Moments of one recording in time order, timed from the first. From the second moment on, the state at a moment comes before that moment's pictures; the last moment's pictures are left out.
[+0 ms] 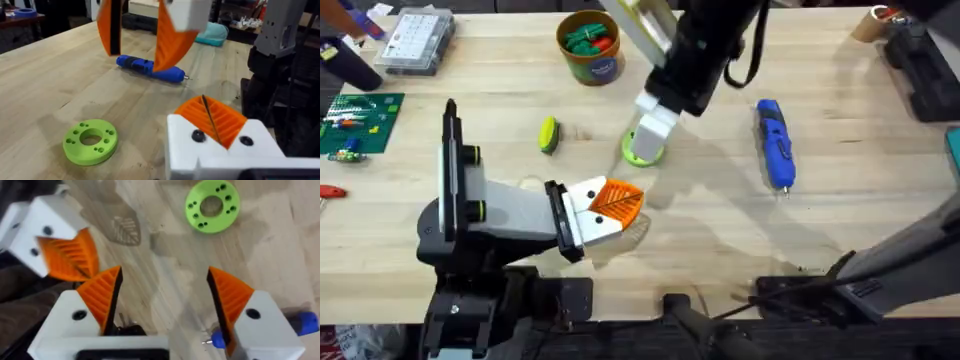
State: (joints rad) left arm -0.02 0.01 0.01 -0.12 1.21 -0.01; right arm 0.72 1.82 1.89 -1.52 -0.25 -0.33
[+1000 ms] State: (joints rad) left arm -0.02 0.01 0.01 -0.12 1.21 -0.01; right arm 0.10 1.51 1.55 -1.44 -0.13 -0.17
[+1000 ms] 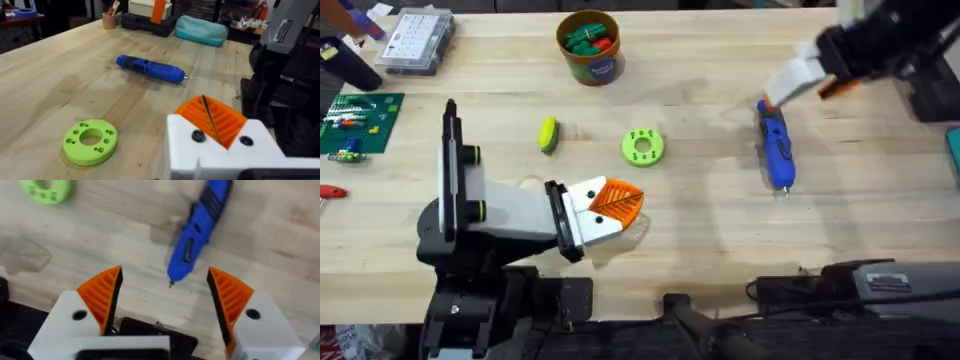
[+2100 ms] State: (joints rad) left arm -0.02 0.01 0.01 -0.12 1.21 -0.01; right arm 0.00 1.74 1.30 -1.06 -0.09 -0.07
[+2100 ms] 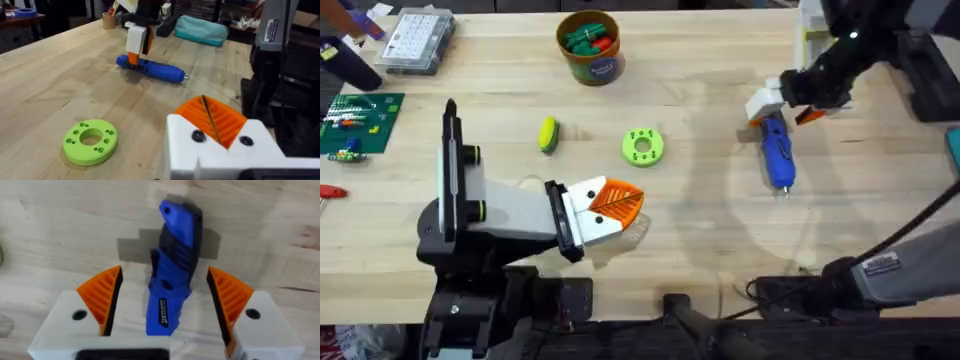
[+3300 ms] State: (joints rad) left arm -0.02 0.01 0.01 -0.12 1.21 -0.01; right arm 0.01 1.83 1.23 -0.97 -0.03 -0.05
